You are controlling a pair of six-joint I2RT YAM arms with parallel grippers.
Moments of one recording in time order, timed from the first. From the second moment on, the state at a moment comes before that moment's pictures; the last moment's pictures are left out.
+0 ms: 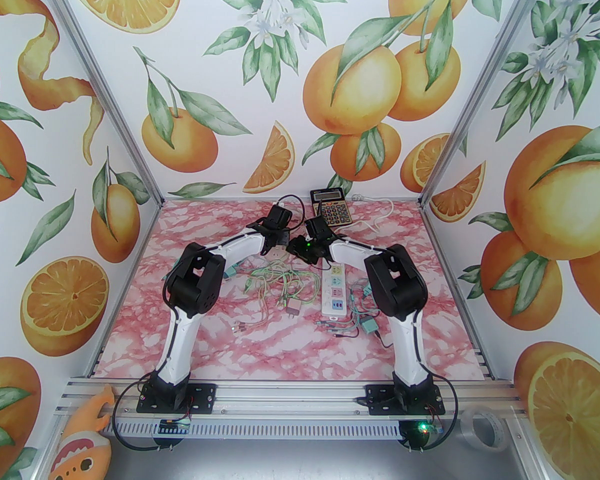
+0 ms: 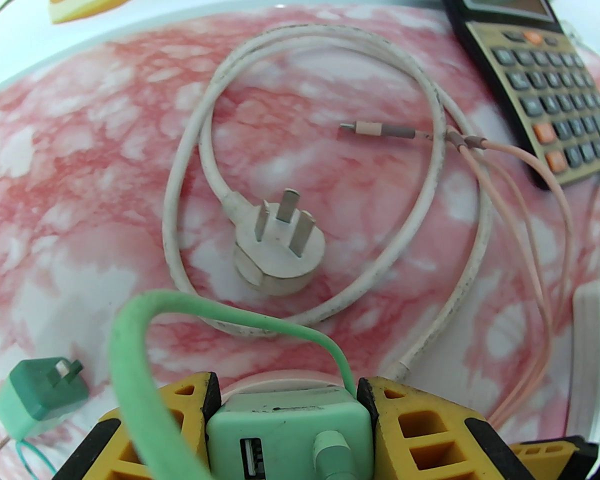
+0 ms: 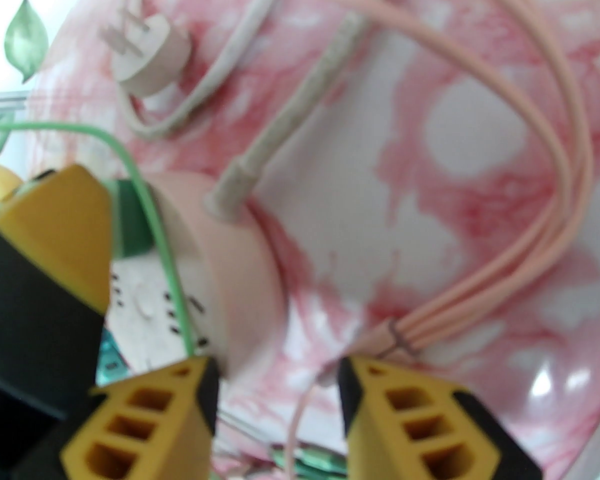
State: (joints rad) left arm -0.54 2.24 1.72 -0.33 -0.27 -0.35; right arm 0.47 2.17 1.47 -0.17 -0.32 0.91
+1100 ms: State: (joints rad) left arm -0.54 2.28 1.77 -0.35 -0.31 -0.40; right arm 0.49 2.22 1.51 -0.11 -0.34 1.06
